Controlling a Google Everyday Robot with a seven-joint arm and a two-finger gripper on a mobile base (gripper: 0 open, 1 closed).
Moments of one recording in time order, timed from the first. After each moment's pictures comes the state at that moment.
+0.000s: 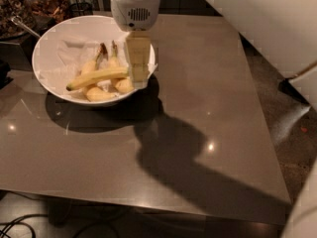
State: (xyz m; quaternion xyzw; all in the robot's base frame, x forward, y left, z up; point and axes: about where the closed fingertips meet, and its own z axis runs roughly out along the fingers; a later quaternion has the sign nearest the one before) arm 0.557 0.044 0.968 -0.77 0.62 -0.03 0.12
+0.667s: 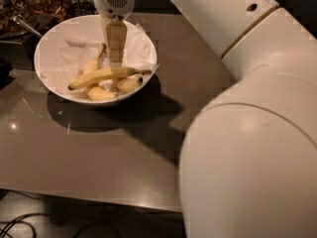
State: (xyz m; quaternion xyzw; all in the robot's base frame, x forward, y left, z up) arm 0.620 0.102 0.963 -0.79 0.60 0.01 0.14
